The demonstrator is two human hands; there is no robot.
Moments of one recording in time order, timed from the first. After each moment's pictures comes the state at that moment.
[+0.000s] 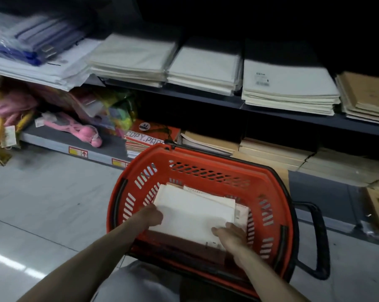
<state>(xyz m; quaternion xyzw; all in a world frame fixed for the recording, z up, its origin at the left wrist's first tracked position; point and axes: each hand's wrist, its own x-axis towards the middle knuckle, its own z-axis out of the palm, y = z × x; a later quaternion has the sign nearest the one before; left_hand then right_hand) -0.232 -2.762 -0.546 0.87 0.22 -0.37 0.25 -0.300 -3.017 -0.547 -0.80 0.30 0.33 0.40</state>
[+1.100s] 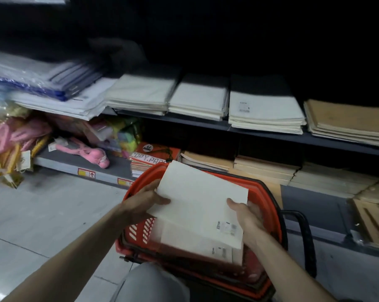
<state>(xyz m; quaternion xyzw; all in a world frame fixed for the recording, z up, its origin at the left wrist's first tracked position) -0.241 -2.760 -0.388 0.71 0.10 -0.32 0.62 -0.275 -3.034 -0.444 -0.65 0.38 0.08 0.66</state>
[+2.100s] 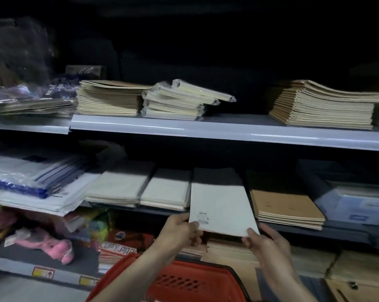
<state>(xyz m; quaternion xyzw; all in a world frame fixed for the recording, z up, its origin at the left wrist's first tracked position) -0.199 -2.922 -0.260 0.71 -0.04 -0.16 0.68 -0.262 -3.141 -0.279 -0.54 0.26 -0.13 0.79</state>
